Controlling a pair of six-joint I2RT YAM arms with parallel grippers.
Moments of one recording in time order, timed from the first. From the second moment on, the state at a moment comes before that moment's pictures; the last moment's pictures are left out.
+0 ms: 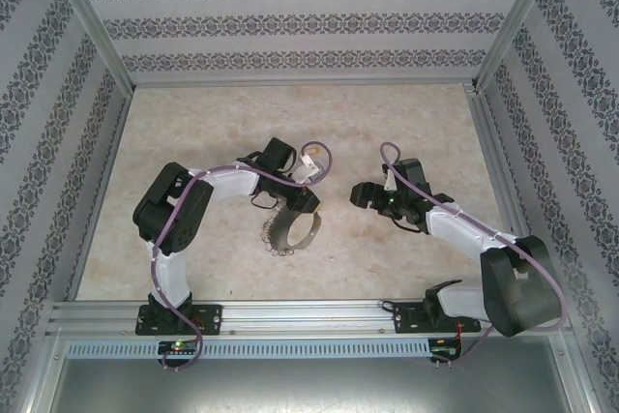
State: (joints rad) left arm -0.53 1.92 1.13 -0.25 0.72 0.15; right arm 0.30 1.29 0.57 -0.17 -0.34 0.60
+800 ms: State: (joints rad) left arm -0.55 1.93 1.06 -0.12 0.59 0.14; right arm 0.30 1.29 0.57 -0.17 -0.34 0.60
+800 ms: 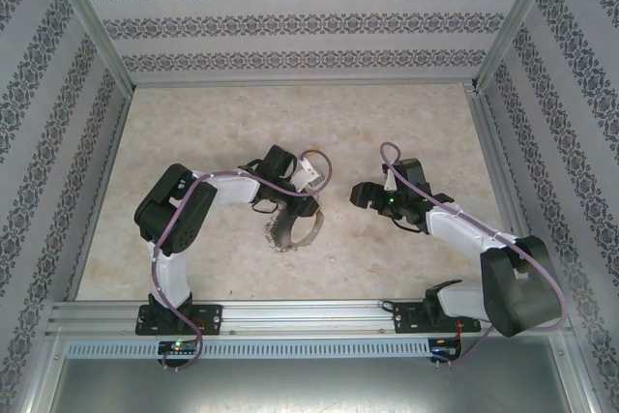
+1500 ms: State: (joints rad) left arm -0.57 1.94 1.06 -0.09 0.55 0.11; right arm 0.30 1.31 0.57 -0.16 -0.34 0.60
